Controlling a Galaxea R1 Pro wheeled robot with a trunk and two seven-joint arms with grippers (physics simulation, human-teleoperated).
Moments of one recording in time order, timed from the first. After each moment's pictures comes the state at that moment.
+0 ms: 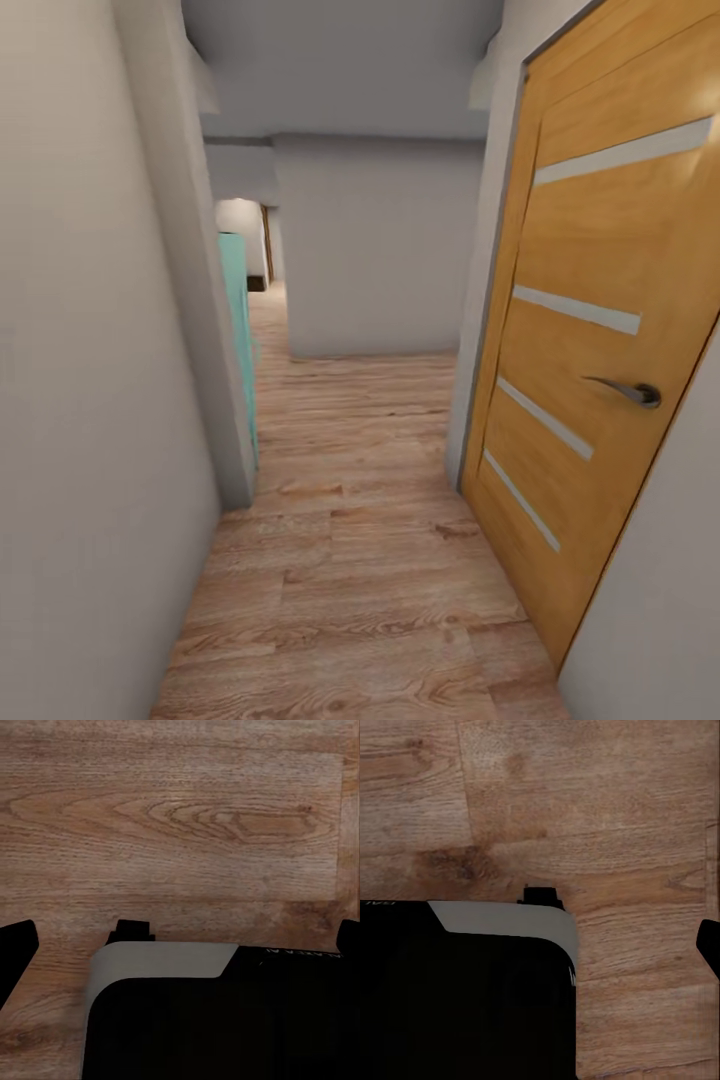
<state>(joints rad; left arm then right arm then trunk) -0.17 0.02 -0.01 -0.01 0.16 -0.18 -0.11 -0.17 0.00 0.56 0.03 -0.54 -0.15 -0.02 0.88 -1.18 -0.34</state>
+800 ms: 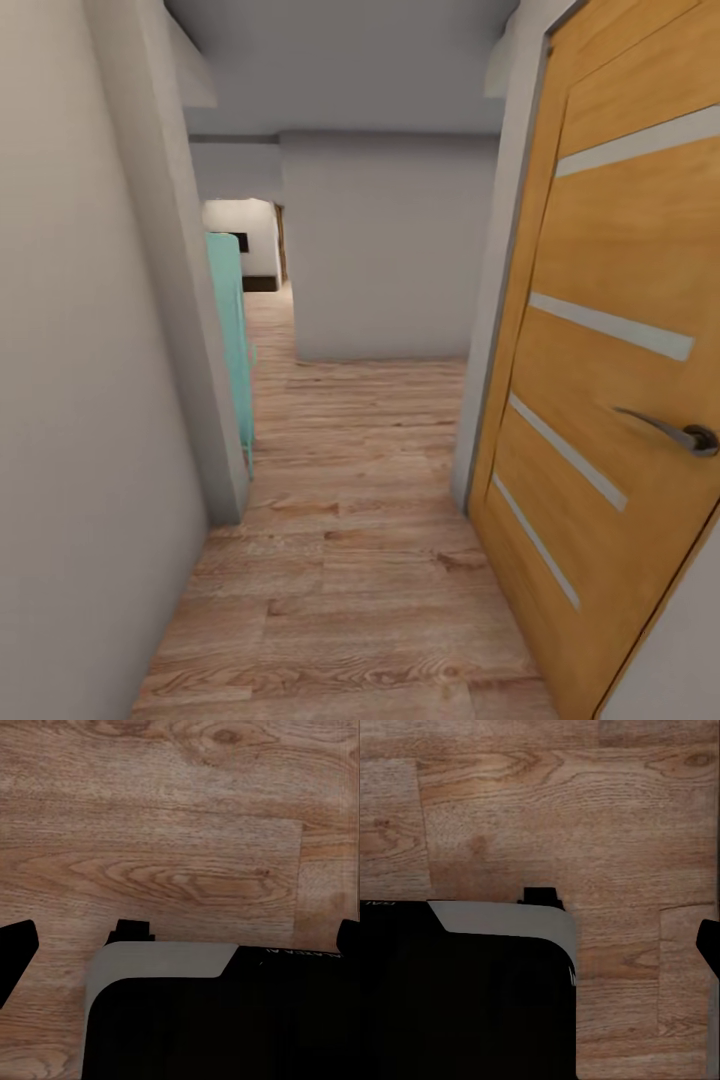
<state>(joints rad) -0.17 0.02 -0.01 -0.01 0.16 -0.18 -0.11 -0.17 0.00 0.56 0.03 -0.54 -0.15 -0.02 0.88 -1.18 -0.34</state>
